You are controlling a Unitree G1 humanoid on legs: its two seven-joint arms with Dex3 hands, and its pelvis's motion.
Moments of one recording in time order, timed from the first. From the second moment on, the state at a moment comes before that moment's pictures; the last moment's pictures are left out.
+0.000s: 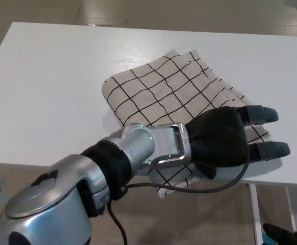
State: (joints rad) left_arm -1.09 0.12 -1.04 0.92 1.21 -0.47 0.50; right_arm 0.39 -0.07 -0.10 0.26 -0.03 -0.46 0.03
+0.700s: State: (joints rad) left_arm -1.07 0.25 -0.76 0.55 1.02 -0.45 0.18; right_arm 0.38 -0.07 -0.09 0.27 -0.03 -0.46 0.03
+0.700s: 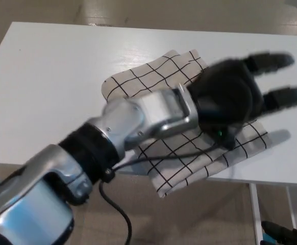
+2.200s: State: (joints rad) left_arm 0.19 0.65 0.12 -0.09 0.32 -0.41 -0.32; right_arm 0.40 -0.08 -0.20 0.15 -0.02 -0.43 0.03
